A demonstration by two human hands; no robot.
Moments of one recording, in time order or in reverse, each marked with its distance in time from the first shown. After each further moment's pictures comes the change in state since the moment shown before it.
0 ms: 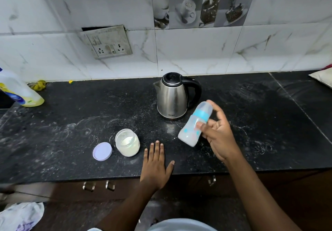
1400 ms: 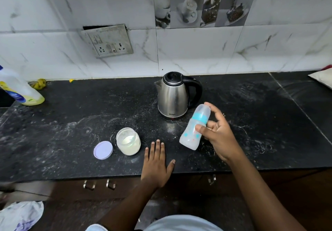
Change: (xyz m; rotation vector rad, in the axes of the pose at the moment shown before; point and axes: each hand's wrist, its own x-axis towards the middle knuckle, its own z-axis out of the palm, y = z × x) left_hand -0.001 0.002 -0.003 0.015 0.022 -0.003; right_hand -0.006 -0.001 -0.005 -0.140 -0.046 0.049
